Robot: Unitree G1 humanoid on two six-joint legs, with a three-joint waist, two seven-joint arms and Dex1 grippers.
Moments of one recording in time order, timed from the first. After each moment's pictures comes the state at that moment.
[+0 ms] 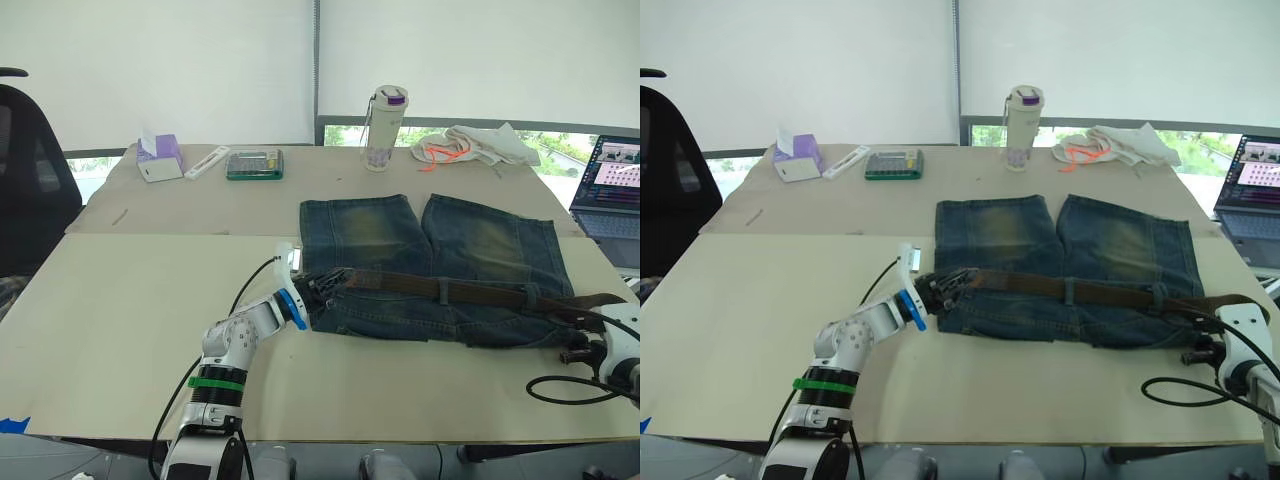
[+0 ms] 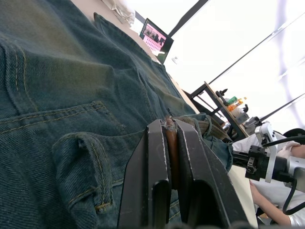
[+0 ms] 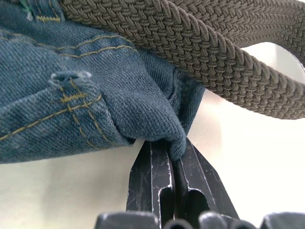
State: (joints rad) left arm -0.50 0.05 0.07 0.21 -0.63 0.70 -0.65; right arm 0.08 -0.81 -0.46 0.03 0.24 0.73 0.47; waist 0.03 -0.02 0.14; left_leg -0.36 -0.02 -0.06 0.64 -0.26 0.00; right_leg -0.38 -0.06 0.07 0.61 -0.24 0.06
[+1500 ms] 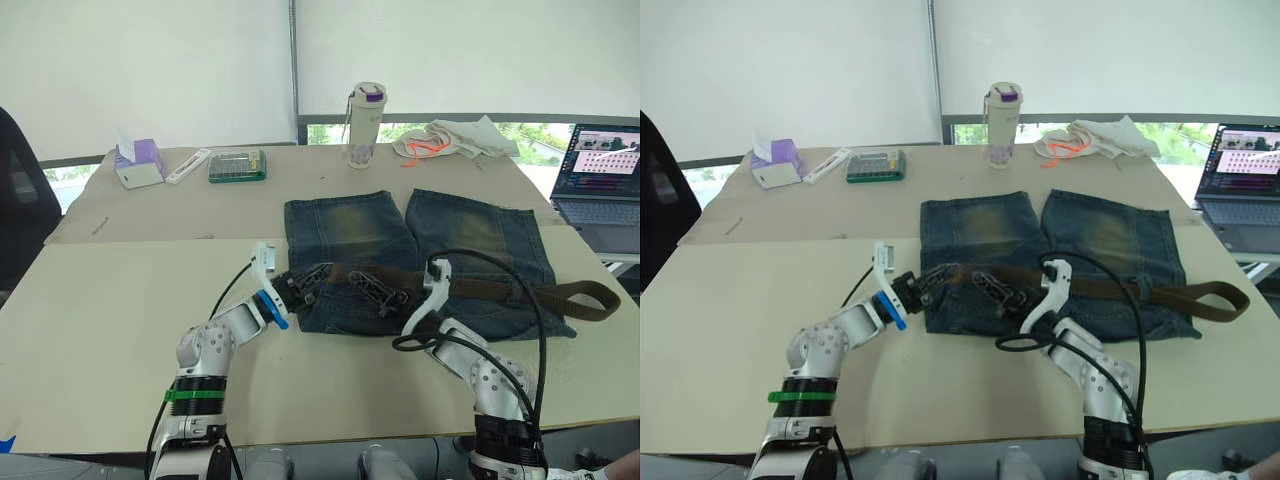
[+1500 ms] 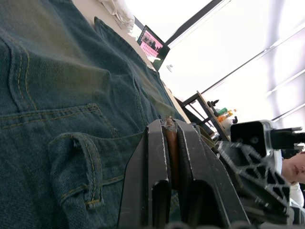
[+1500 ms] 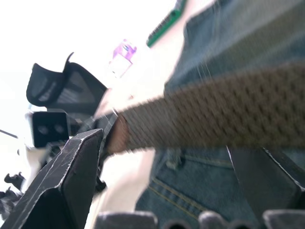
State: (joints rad) left arm -0.43 0.09 0.17 0.09 -0.78 0.82 -0.58; right arm -0.25 -0.09 -0.25 -0.21 0.90 0.91 0.31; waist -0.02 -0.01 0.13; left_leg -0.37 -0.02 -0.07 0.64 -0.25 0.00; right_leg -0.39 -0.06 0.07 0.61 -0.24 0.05
